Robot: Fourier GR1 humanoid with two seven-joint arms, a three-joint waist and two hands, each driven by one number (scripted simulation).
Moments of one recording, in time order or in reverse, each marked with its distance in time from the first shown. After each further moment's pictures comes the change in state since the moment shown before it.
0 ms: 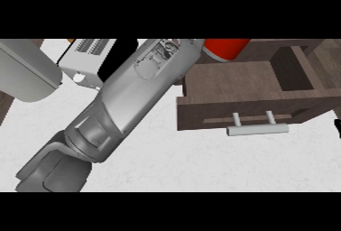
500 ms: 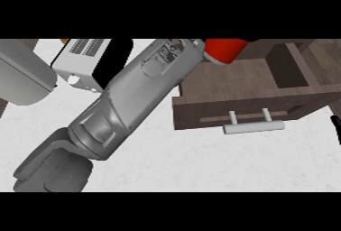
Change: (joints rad) left arm -0.034 0.000 -0.119 0.114 0.120 0.046 -0.065; right arm -0.027 -0.006 0.009 0.012 0.009 -0.001 0.001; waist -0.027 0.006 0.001
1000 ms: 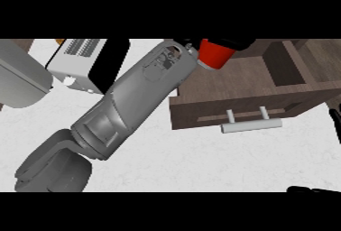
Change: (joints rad) left arm 0.021 0.000 -0.103 0.073 0.056 0.040 -0.080; right arm -0.048 -0.008 -0.001 0.023 0.005 -0.010 0.003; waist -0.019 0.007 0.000
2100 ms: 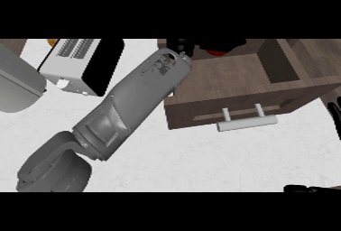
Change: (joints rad) left arm 0.030 0.000 -0.094 0.055 0.107 0.128 -0.082; right arm -0.041 -0.017 0.029 -0.028 0.032 -0.001 0.020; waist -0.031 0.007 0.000
